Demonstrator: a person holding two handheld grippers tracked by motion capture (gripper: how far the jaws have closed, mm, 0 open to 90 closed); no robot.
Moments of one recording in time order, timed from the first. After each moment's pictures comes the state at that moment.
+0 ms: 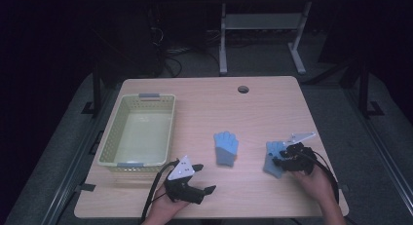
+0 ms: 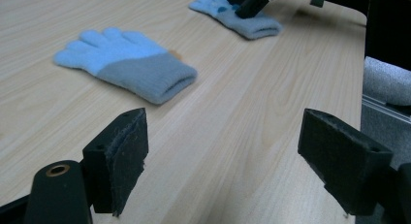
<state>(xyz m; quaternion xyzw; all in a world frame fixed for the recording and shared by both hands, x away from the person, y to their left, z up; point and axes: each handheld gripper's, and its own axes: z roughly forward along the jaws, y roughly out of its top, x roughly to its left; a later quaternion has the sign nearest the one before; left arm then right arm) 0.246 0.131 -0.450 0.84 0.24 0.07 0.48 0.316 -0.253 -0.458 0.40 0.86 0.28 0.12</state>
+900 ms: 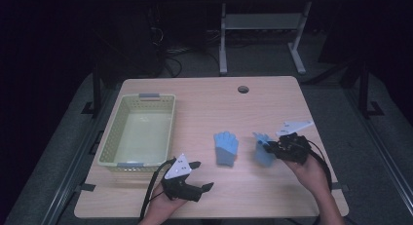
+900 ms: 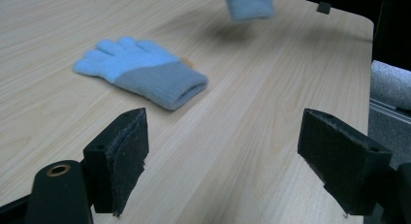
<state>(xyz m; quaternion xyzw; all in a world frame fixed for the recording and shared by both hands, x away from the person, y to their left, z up) 0.247 0.138 -0.443 0.83 0.24 0.09 0.49 0.316 -0.216 -0.395 0.34 0.87 0.35 0.13</state>
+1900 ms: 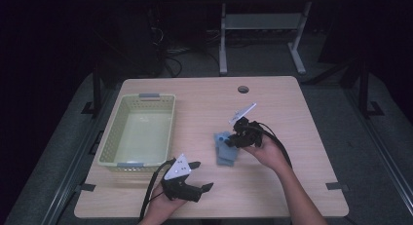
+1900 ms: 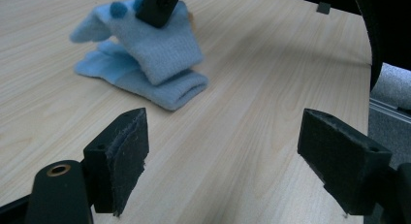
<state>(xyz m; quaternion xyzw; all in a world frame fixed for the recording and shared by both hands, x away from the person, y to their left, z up) 0.246 0.139 -0.443 0.83 0.24 0.10 0.49 0.382 -0.110 -0.407 0.26 0.91 0.31 0.04</state>
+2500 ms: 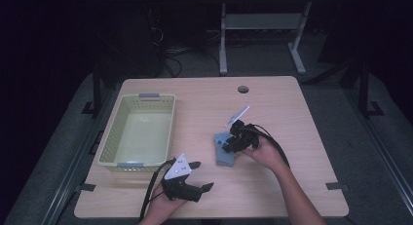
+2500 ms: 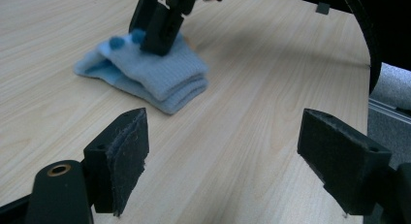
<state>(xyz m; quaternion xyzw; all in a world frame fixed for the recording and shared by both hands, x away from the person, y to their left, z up) 0.246 0.139 -0.443 0.83 0.24 0.09 0.49 0.389 -0.103 -0.427 0.25 0.93 0.28 0.02</state>
